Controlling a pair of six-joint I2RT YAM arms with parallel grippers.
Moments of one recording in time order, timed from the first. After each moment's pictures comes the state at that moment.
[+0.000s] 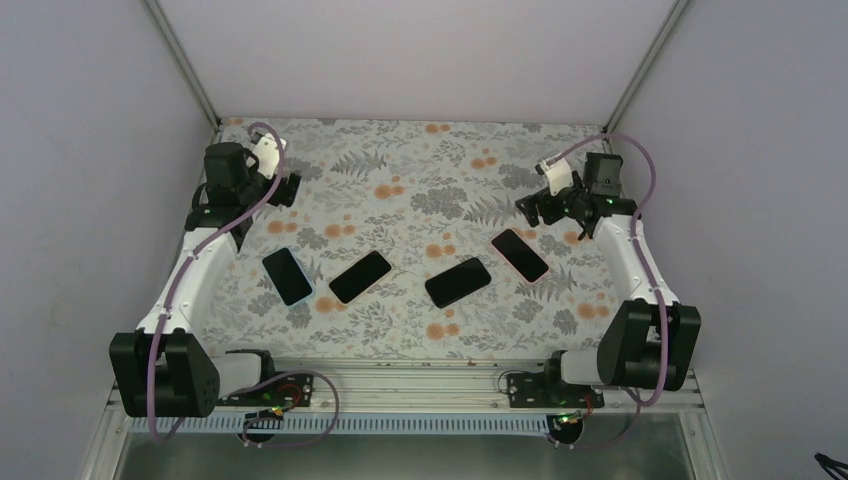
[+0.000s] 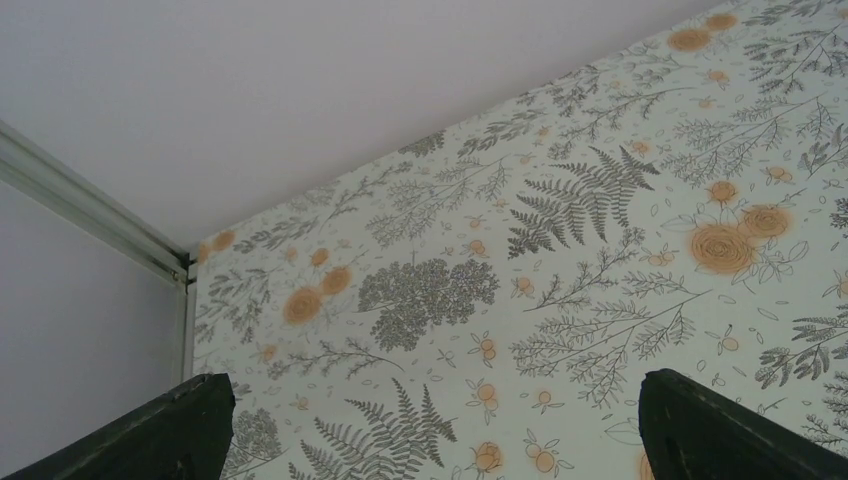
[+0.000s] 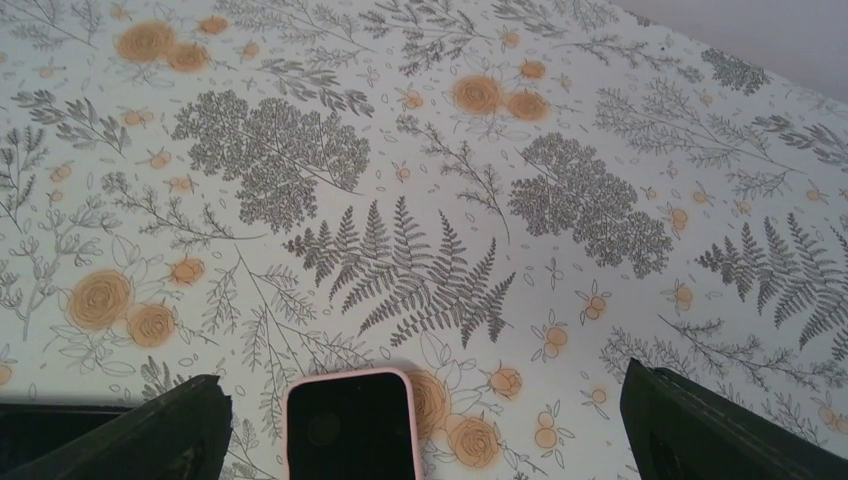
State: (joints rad) left arm 0.00 1.22 0.99 -0.25 0.12 0.37; right arm -0.08 1.36 1.07 -0.51 -0.43 -0.49
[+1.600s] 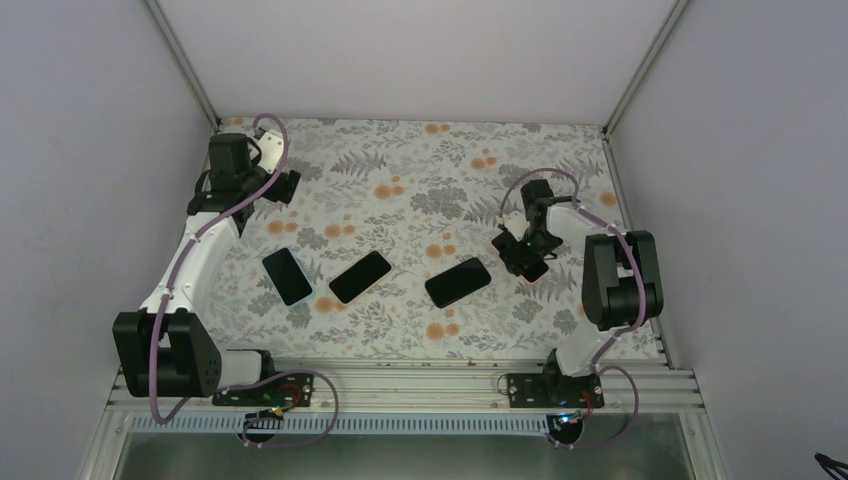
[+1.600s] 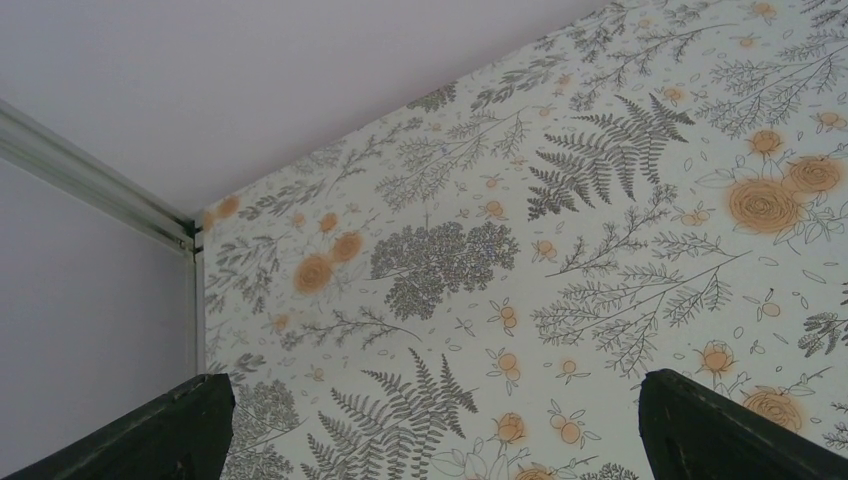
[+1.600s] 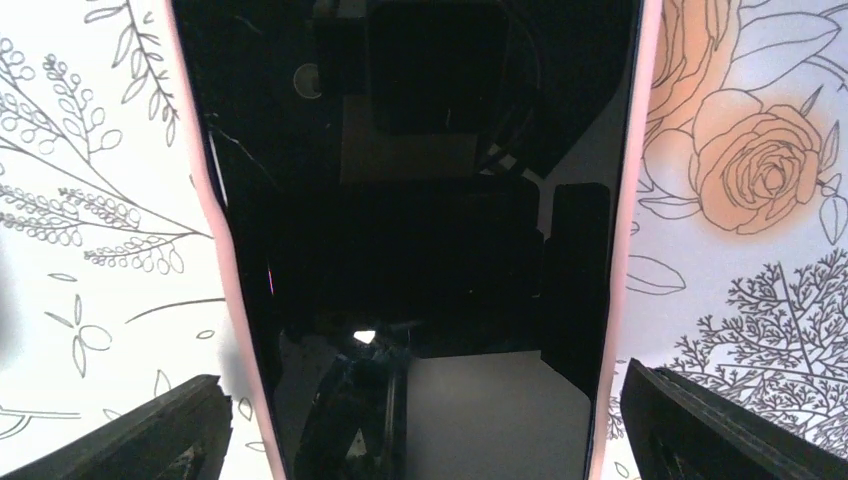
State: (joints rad) left arm 0.00 1.30 1.08 -0.34 0.07 0.41; right arm 0.13 1.71 1.02 -0.76 0.04 -0.51
